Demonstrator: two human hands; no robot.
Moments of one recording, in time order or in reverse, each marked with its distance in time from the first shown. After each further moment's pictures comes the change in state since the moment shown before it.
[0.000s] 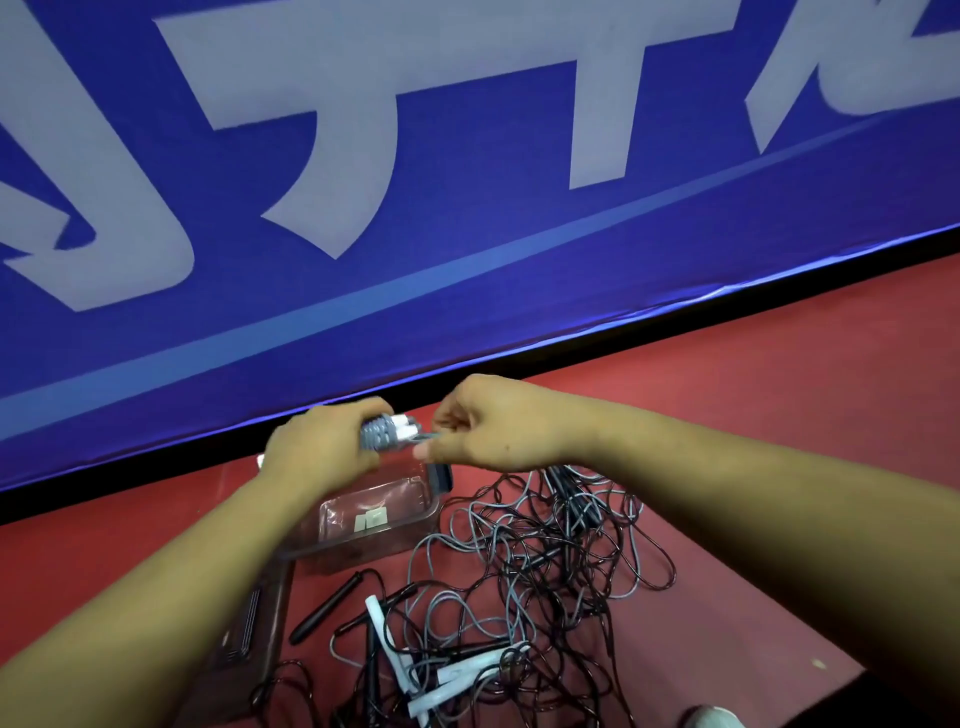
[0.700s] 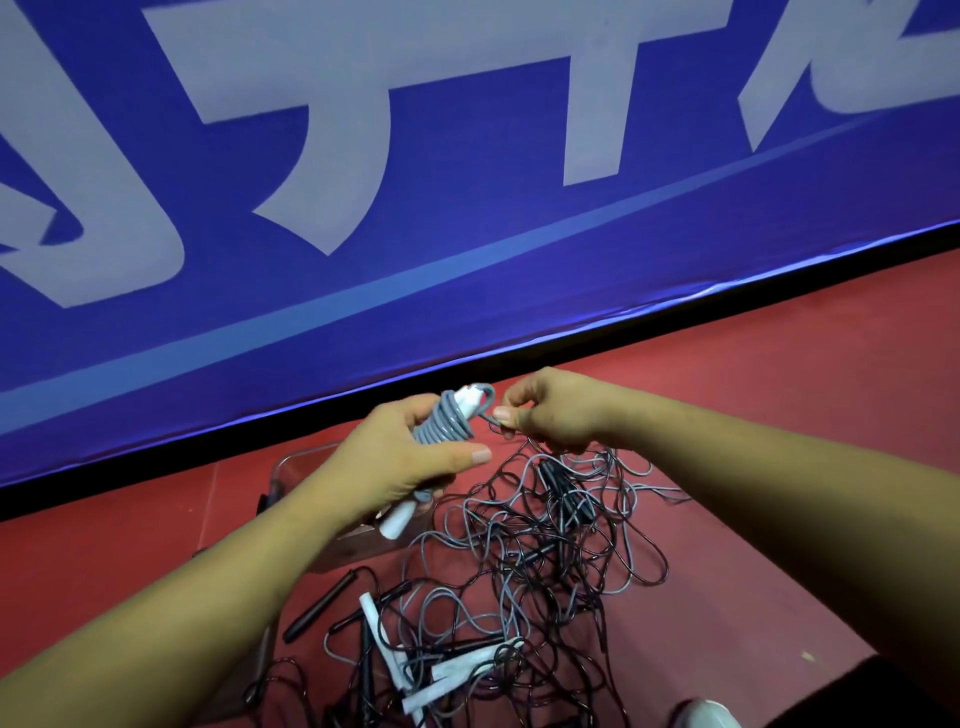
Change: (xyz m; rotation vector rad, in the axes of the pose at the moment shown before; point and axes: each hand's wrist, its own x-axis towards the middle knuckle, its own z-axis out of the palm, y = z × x) left_hand -0.042 0.070 -0.024 -1.215 -0.261 0.118; right_hand -0.003 0.075 -0.011 0.217 0.096 0.290
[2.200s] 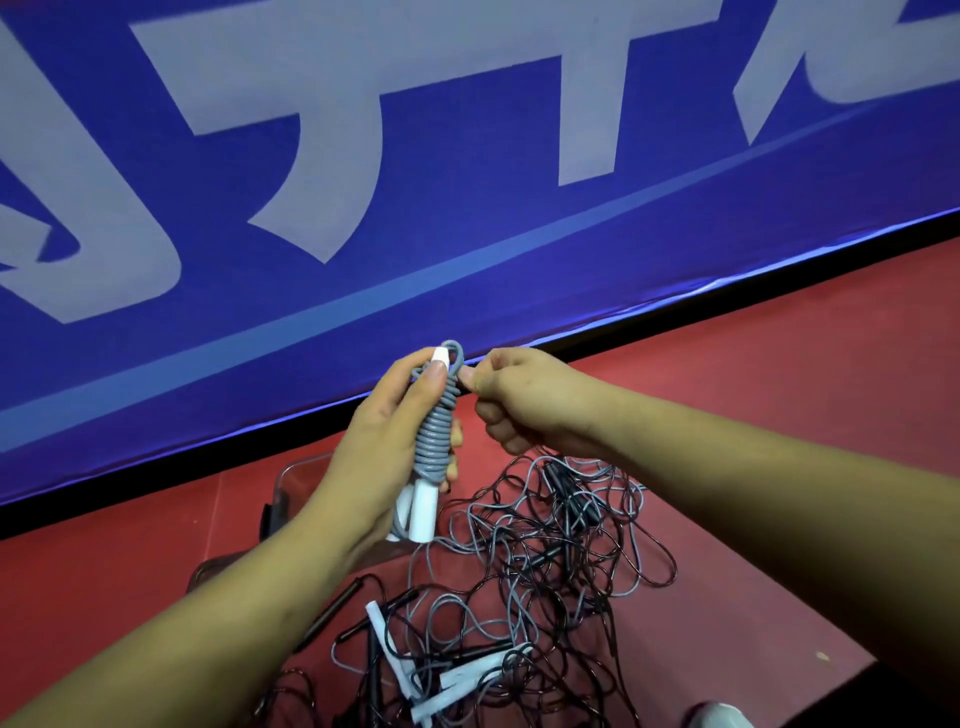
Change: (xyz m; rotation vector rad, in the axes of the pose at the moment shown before) left_hand 0.002 0.008 0.017 -0.422 0.187 0.101; right_hand -0.005 -0.040 0.015 0.623 0.000 -0.044
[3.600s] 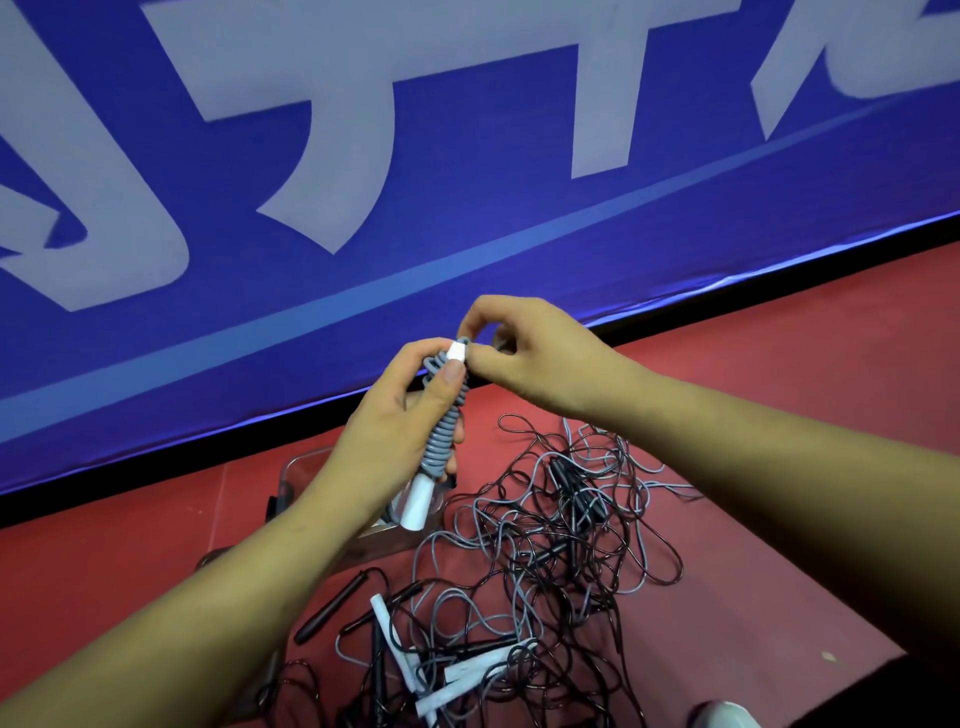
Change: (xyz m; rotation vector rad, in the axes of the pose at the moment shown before) left_hand 0.003 0.008 -0.012 0.269 -0.066 0.054; right_hand -0.007 -0.025 -0.004 -0.660 0.219 -0.464
